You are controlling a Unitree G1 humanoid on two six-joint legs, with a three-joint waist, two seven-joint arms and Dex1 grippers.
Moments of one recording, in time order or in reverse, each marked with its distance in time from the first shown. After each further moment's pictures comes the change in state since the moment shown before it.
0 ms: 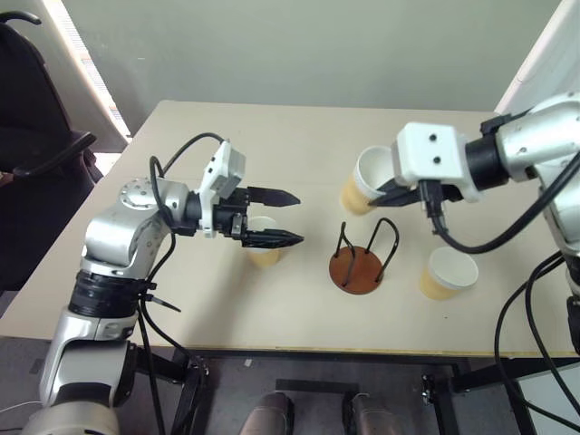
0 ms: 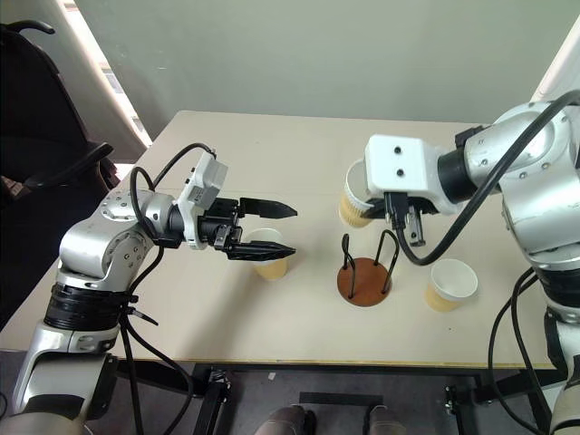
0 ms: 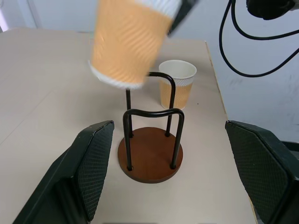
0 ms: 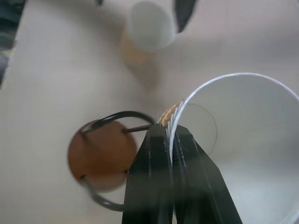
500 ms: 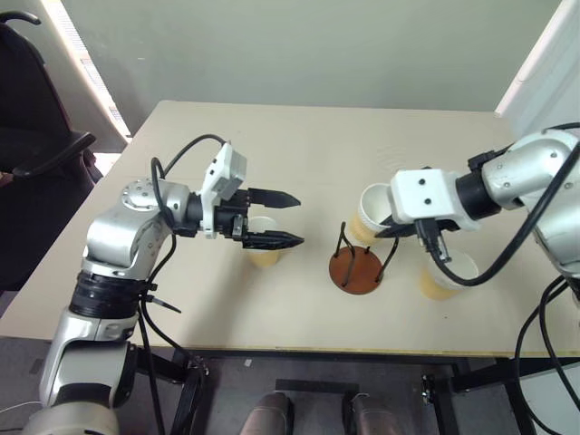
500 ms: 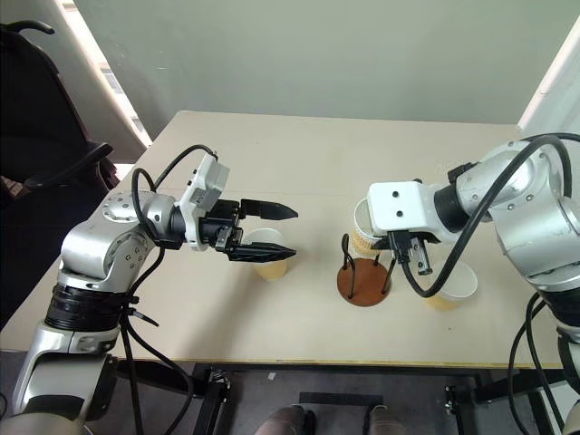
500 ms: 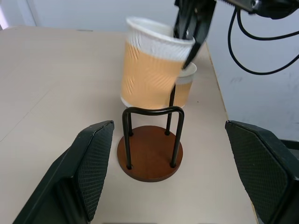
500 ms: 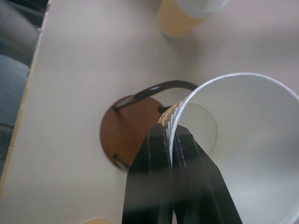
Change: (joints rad) left arm 0.004 0.000 -0.005 -0.002 0.003 -0.003 0.006; right arm 0.088 -0.042 0.071 -0.027 -0.009 -0.061 0.004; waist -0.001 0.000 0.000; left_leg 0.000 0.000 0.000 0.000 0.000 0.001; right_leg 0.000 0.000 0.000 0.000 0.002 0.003
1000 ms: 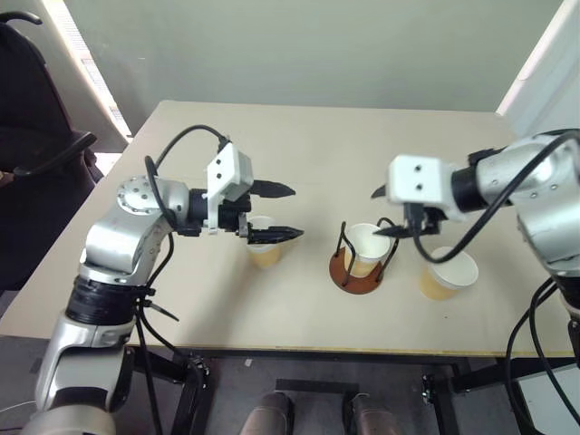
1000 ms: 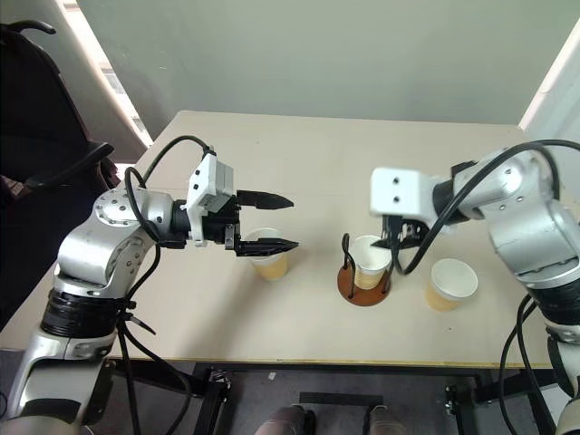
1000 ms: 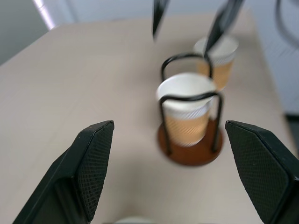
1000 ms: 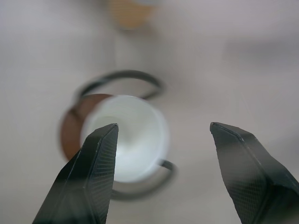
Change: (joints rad) left arm 0.024 0.074 -0.025 -0.140 0.168 -0.071 0.146; right arm 0.023 0.046 -0.135 0.066 -0.002 0.100 -0.199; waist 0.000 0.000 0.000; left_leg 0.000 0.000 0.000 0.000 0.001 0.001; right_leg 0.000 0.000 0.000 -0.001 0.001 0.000
